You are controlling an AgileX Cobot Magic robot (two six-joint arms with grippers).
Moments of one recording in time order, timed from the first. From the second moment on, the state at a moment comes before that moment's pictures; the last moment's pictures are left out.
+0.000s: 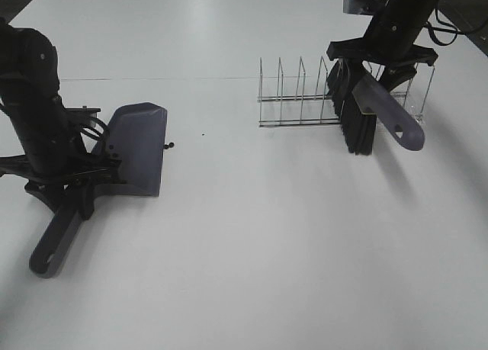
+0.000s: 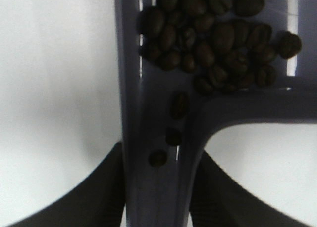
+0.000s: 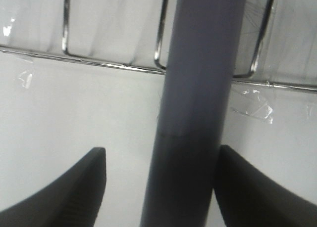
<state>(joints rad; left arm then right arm) -0.24 2.16 -1.36 -0.10 0.97 -0.10 0.08 2.38 -2.10 0.12 1.22 -0.06</state>
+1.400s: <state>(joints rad) -0.24 1.91 -1.36 0.00 1.02 -0.10 0.08 1.86 -1.69 0.12 1.22 -0.04</state>
